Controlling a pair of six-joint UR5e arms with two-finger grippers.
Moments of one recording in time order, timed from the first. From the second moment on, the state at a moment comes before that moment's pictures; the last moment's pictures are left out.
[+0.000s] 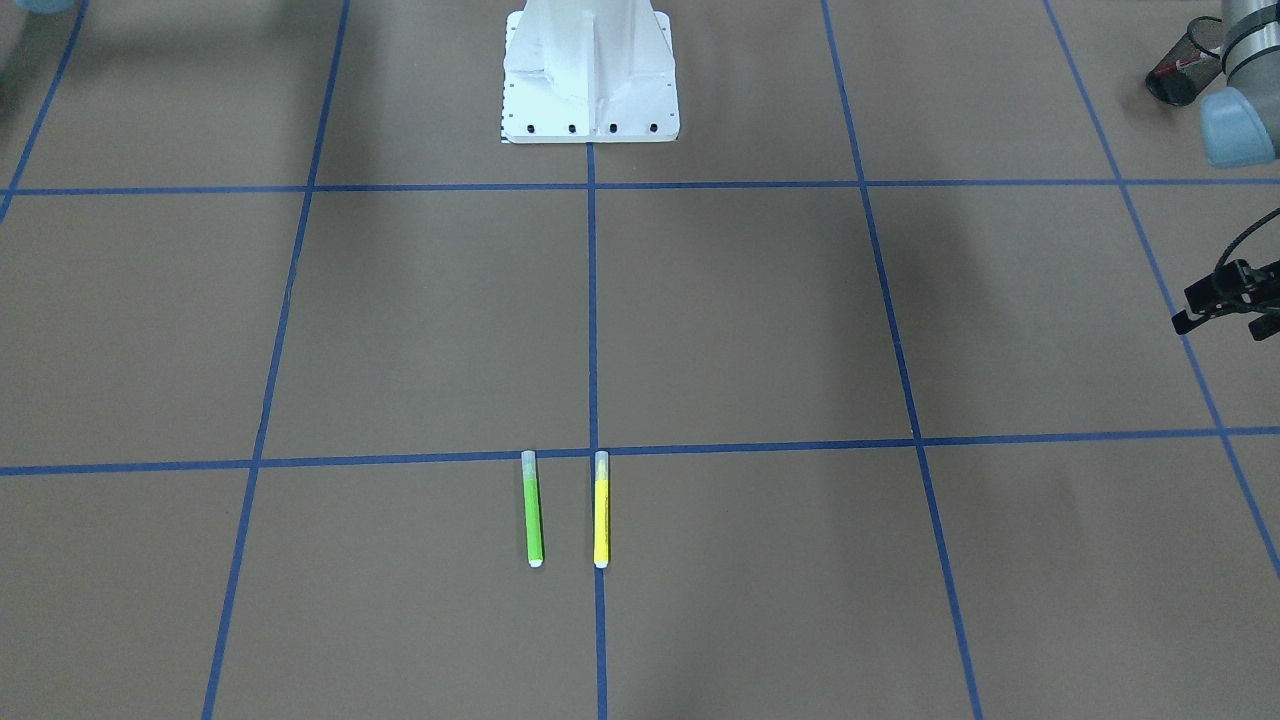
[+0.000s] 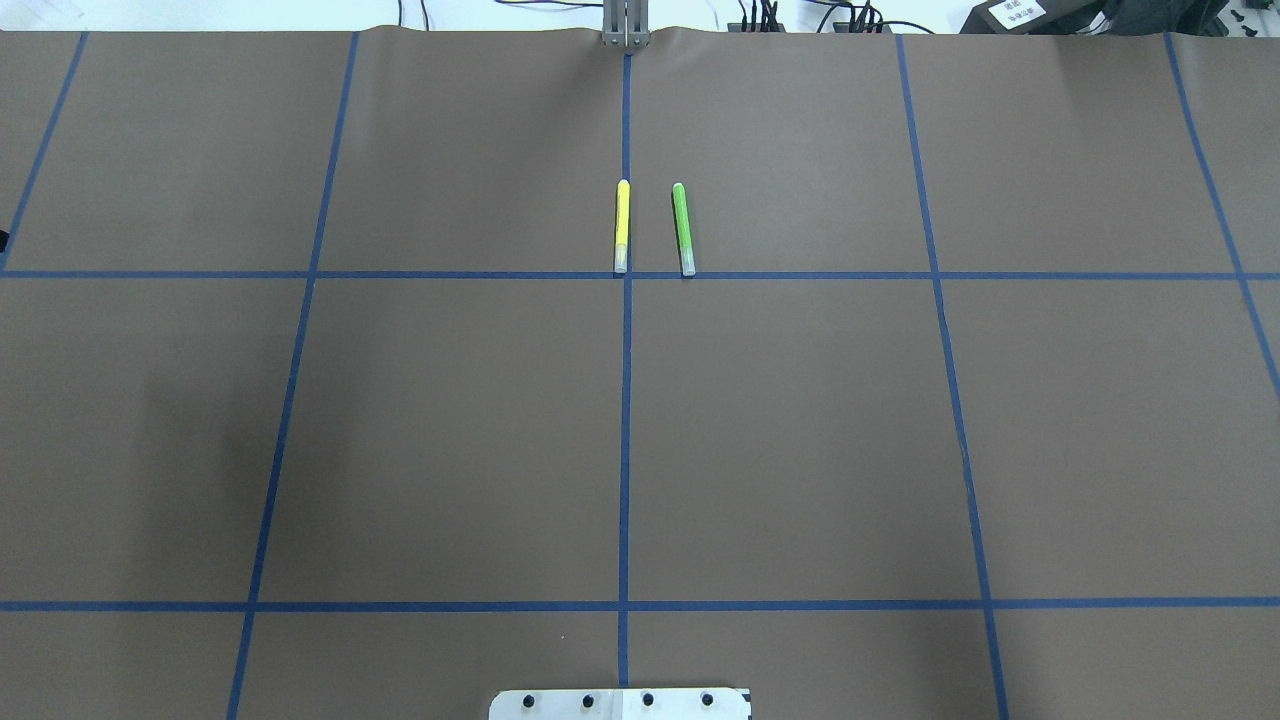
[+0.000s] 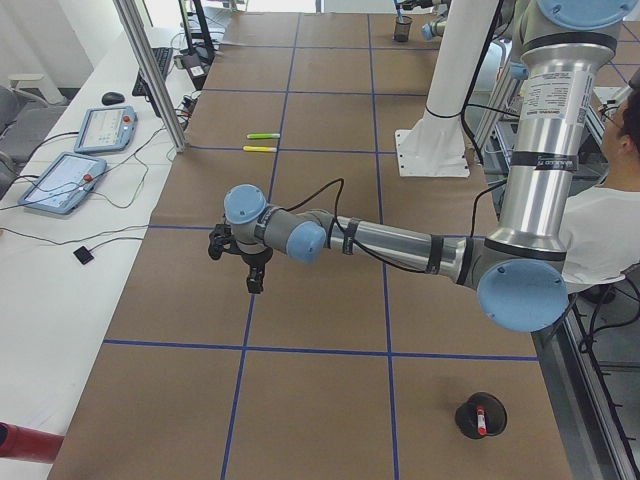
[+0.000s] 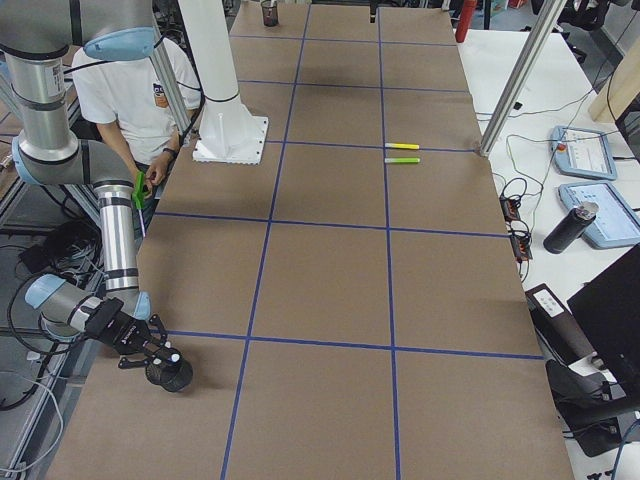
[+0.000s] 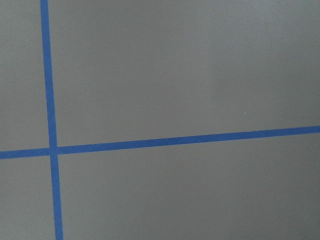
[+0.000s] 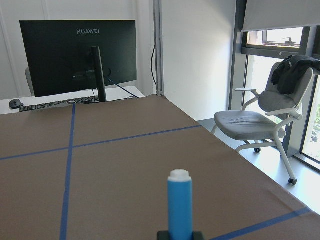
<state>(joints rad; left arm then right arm) -1.33 -1.67 -1.63 -1.77 -2.39 -0.34 2.55 -2.45 1.25 0.41 2.40 0.20</state>
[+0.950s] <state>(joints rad) -1.33 -1.67 -1.63 -1.76 -2.39 -0.35 2.58 -2.45 1.22 0.41 2.39 0.17</state>
